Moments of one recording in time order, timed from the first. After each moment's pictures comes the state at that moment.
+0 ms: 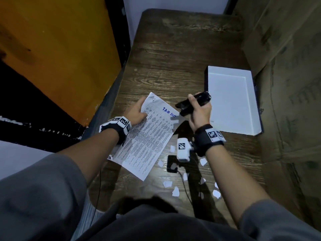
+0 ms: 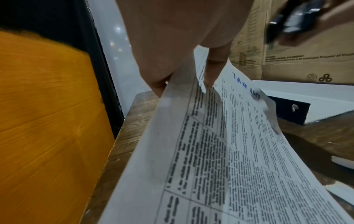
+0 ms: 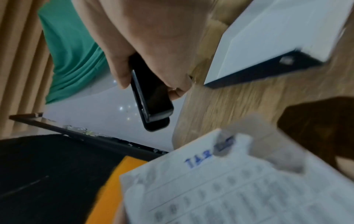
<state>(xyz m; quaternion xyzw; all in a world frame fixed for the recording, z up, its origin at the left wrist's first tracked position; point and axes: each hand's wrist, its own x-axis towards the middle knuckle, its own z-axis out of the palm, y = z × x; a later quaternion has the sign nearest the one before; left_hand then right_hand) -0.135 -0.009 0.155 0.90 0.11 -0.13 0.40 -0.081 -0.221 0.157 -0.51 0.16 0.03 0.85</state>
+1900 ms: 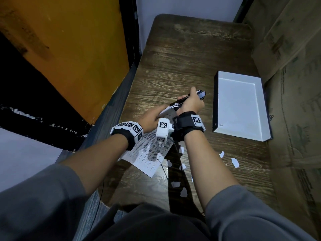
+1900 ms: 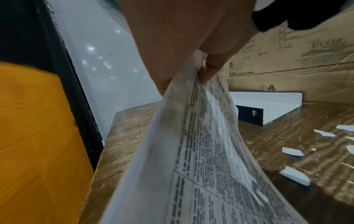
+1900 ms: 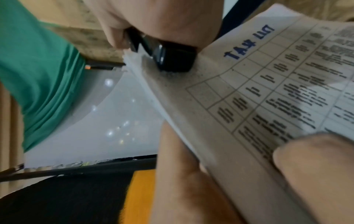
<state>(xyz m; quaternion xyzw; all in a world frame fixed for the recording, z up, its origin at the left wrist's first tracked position) -0.159 -0.012 0.161 0.91 -0.04 -0.11 0.39 -0.069 -0.128 0.175 -0.45 0.35 -0.02 0.82</state>
